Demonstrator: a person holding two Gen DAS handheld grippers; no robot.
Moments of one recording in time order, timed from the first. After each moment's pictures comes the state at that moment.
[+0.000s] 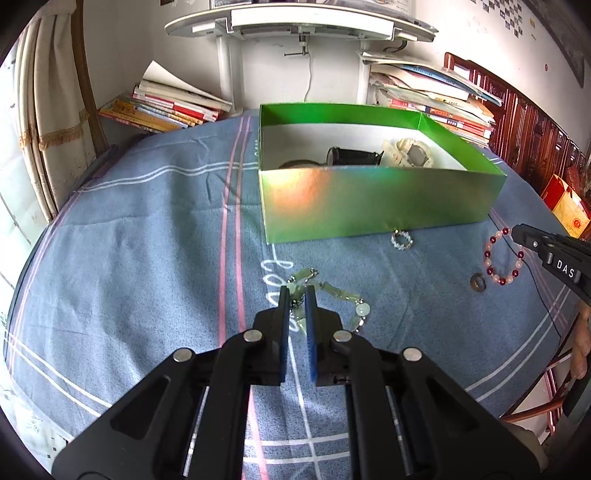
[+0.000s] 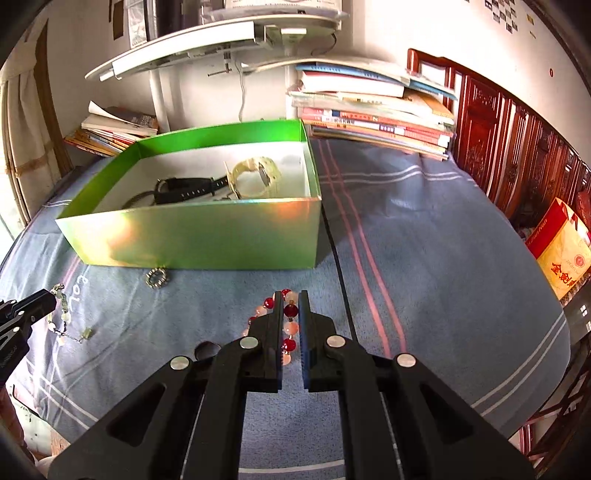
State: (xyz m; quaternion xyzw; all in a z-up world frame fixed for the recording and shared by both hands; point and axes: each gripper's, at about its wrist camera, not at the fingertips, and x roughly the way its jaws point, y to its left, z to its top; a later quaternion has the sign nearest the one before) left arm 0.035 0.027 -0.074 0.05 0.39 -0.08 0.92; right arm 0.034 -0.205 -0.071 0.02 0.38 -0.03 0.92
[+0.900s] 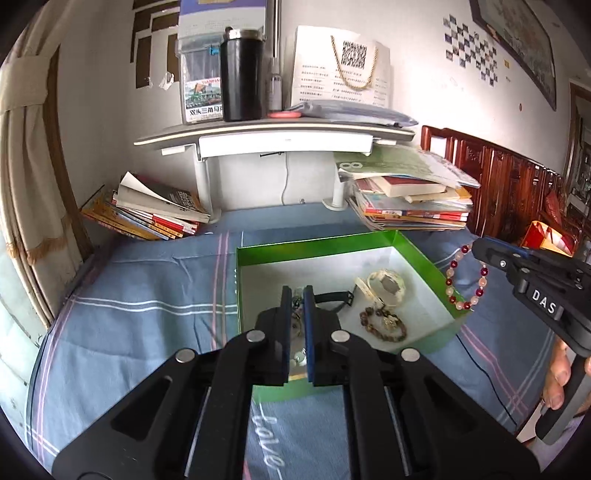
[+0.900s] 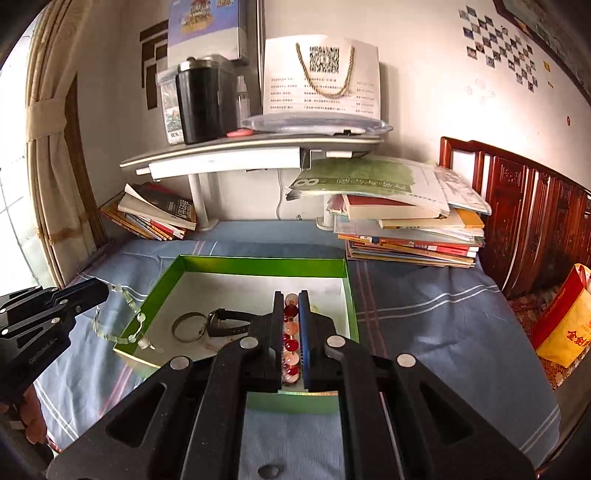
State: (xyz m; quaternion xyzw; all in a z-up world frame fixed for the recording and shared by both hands) left arm 0.106 0.001 0.036 0.04 0.28 -0.12 0.95; right arm 0.090 -0.188 0.035 0.02 0.27 0.02 0.96
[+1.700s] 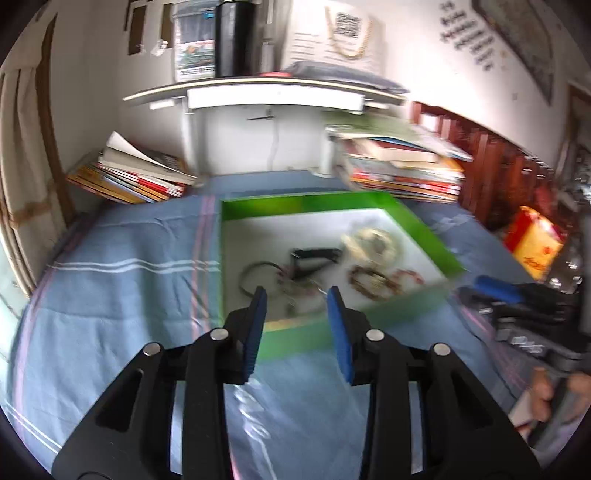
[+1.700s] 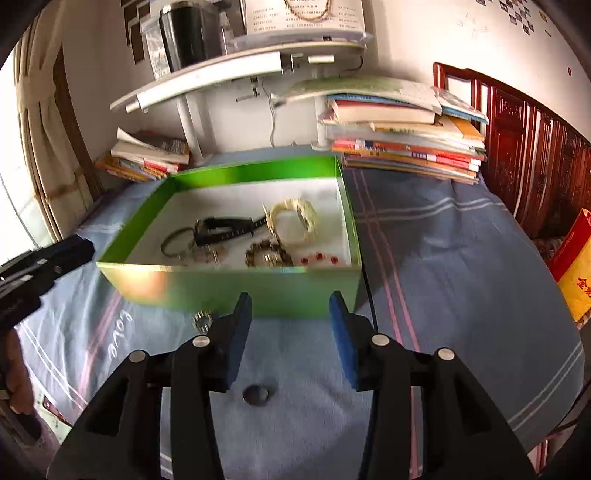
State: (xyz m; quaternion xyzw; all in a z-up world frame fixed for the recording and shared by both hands) left arm 0.069 0.008 -0.002 0.03 0.32 -0.17 0.93; right arm 0.045 -0.199 -0.045 0.04 0.38 0.02 0.92
